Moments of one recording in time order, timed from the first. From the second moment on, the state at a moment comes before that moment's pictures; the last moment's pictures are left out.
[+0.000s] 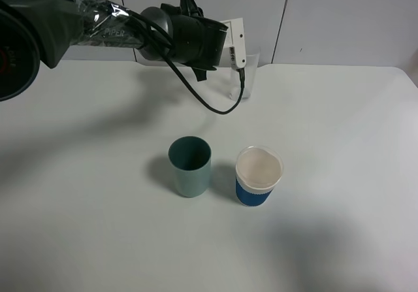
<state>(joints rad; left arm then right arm) -0.72 2.32 -1.75 -1.67 -0.92 2.72 0.00 0.00 -0.49 0.03 1.06 -0.09</state>
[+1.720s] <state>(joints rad) -0.71 2.32 -1.75 -1.55 -0.94 2.81 0.00 0.00 -0.49 0.01 1.06 -0.09</state>
